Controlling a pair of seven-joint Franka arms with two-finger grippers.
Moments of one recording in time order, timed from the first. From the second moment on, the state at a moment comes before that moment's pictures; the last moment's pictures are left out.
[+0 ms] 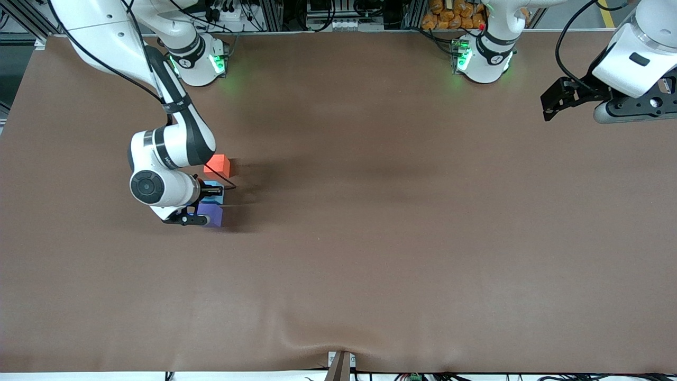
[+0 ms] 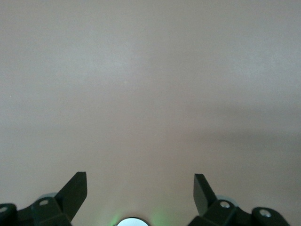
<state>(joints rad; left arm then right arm) -0.02 -0.05 -0.20 -1.52 0.05 1.45 -0.24 0.21 0.43 -0.01 -2.01 0.03 2.12 0.24</state>
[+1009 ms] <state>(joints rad) 0.00 -0.04 -0.20 -1.53 0.05 1.47 -0.24 0.19 0.44 0.00 -2.03 0.03 2.18 0.23</state>
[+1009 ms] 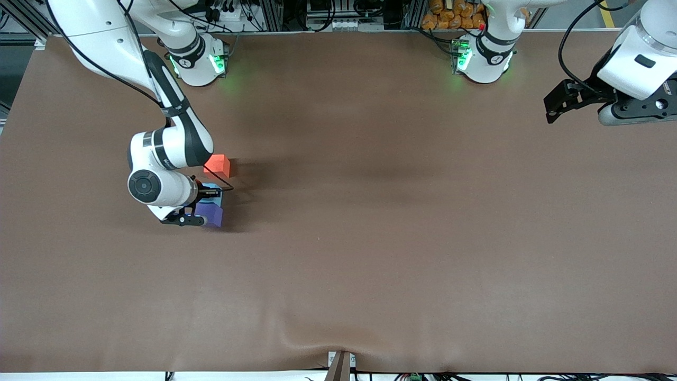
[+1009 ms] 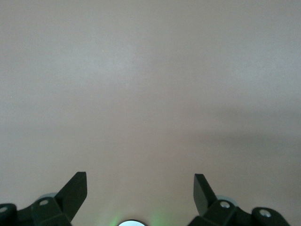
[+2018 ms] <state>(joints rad) 0.00 -0.03 -0.20 -1.53 0.05 1.48 -0.24 0.17 0.41 0.00 -1.46 0.11 1.59 0.23</state>
